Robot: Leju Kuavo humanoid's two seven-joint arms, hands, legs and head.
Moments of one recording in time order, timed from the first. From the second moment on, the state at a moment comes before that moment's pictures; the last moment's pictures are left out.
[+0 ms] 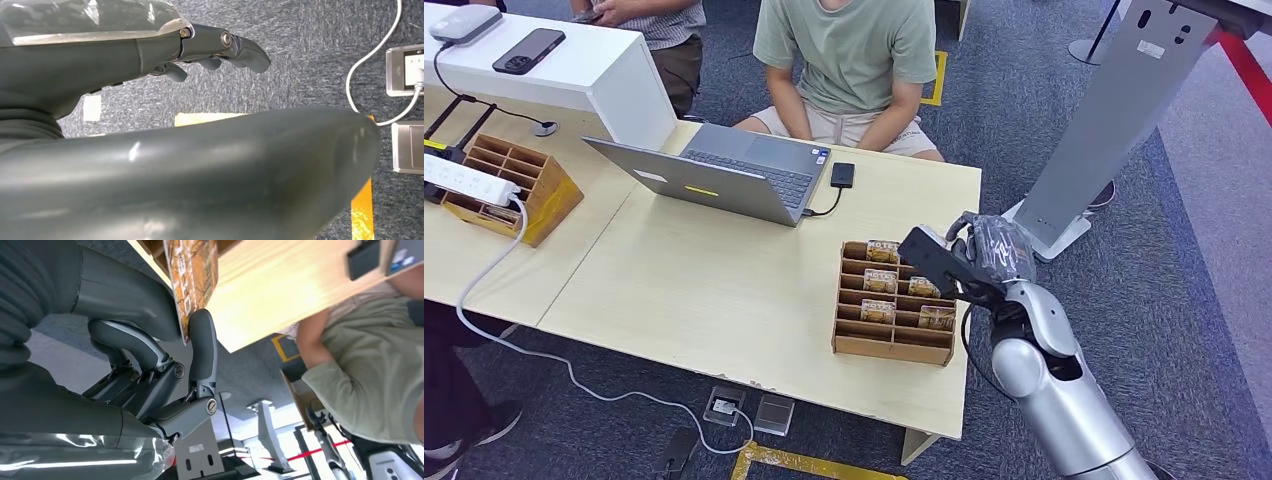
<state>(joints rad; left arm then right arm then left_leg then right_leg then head) -0.13 0.07 -1.15 -0.22 1.12 0.40 -0.19 -0.61 -0.07 0.63 -1.18 0.77 0.03 0.25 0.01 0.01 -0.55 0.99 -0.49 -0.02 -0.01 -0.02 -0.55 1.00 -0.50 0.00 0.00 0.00</state>
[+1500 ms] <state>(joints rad) -0.13 0.07 -1.16 -0.22 1.09 0.39 -0.21 -0.94 -0.07 0.42 -0.82 0.31 -0.33 -0.09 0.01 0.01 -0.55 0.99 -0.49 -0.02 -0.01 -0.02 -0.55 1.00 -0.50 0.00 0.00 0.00</state>
